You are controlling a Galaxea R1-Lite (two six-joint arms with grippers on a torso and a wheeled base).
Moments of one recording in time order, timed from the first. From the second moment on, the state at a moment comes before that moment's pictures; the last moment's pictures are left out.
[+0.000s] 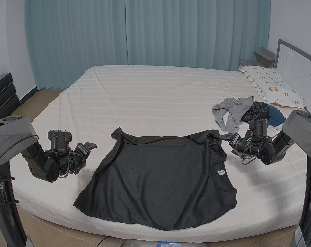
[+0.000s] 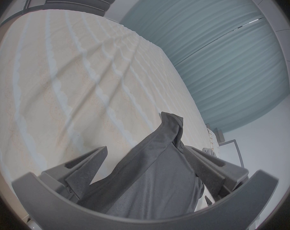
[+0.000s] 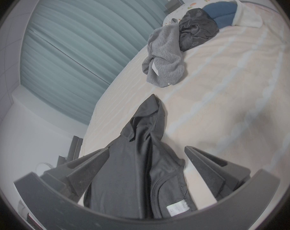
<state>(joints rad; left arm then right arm) -0.05 2.22 -0.80 -0.84 -0.14 -0.96 0.08 2.36 -1.11 -0.73 0.22 0.76</state>
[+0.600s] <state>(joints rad) -0.06 2.22 -0.80 -0.84 -0.14 -0.96 0.08 2.30 -1.03 -0.76 0.25 0.81</state>
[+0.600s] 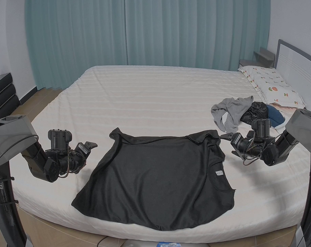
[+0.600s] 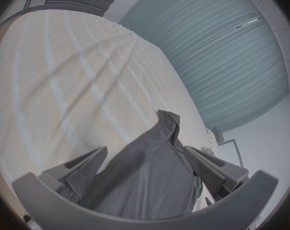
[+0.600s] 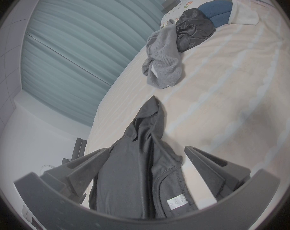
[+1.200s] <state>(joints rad) -0.06 2.22 -0.81 -0.86 -0.13 -1.00 0.08 2.30 -1.03 -0.76 0.24 0.81</state>
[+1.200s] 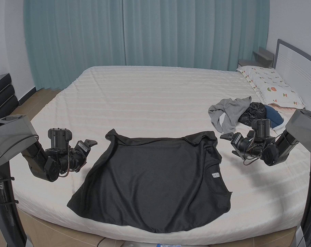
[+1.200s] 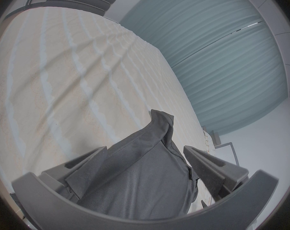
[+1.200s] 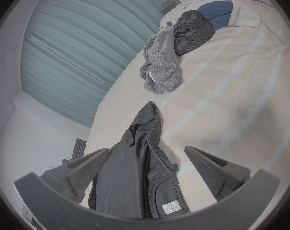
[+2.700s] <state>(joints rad) -0.11 2.60 -1.52 -0.62 -0.15 -0.91 0.10 2.31 -1.01 -0.76 0.25 0.81</state>
